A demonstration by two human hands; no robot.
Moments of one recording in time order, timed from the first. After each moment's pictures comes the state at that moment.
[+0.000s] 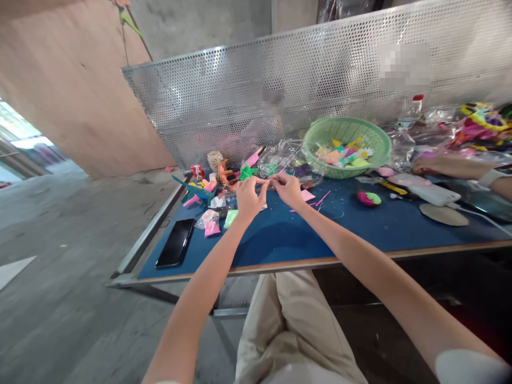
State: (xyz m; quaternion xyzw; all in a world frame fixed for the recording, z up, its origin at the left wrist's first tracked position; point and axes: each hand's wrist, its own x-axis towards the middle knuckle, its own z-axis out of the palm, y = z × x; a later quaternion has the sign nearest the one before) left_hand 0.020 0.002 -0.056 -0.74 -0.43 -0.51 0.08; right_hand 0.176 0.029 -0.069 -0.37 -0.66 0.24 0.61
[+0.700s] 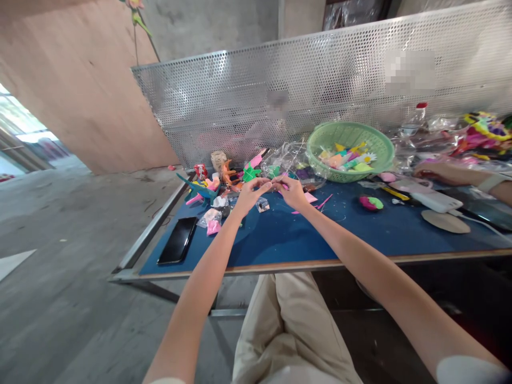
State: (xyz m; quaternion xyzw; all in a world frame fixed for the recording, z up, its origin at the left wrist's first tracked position) left_hand 0.001 0.022 -0.052 -0.73 -0.36 -0.50 -0.30; right_hand 0.183 0.026 -0.067 -0.34 -0.72 0.21 0.57
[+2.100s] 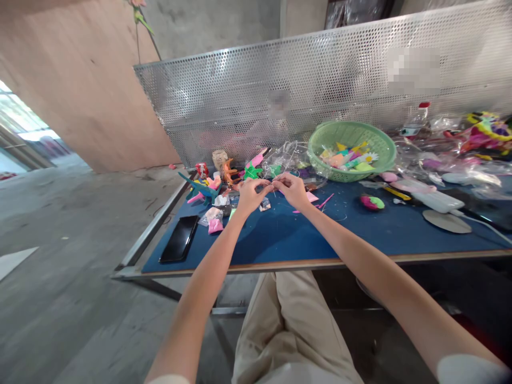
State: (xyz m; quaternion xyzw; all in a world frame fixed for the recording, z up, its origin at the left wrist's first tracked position) left_hand 0.000 0.015 -0.054 -0.77 -0.44 -0.46 -0.06; right_hand 0.177 0.023 -0.066 -0.31 -0.65 0.33 0.61
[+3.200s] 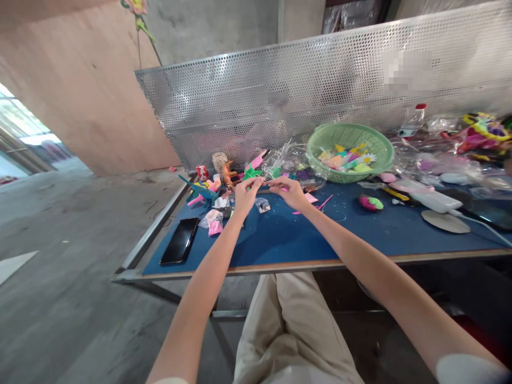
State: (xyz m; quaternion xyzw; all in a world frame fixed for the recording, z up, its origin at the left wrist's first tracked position) left_hand 0.000 0.017 -0.048 -0.67 -0.38 -0.59 -0.24; right_hand 0.183 0.034 -0.074 -0.29 -0.71 0.27 0.58
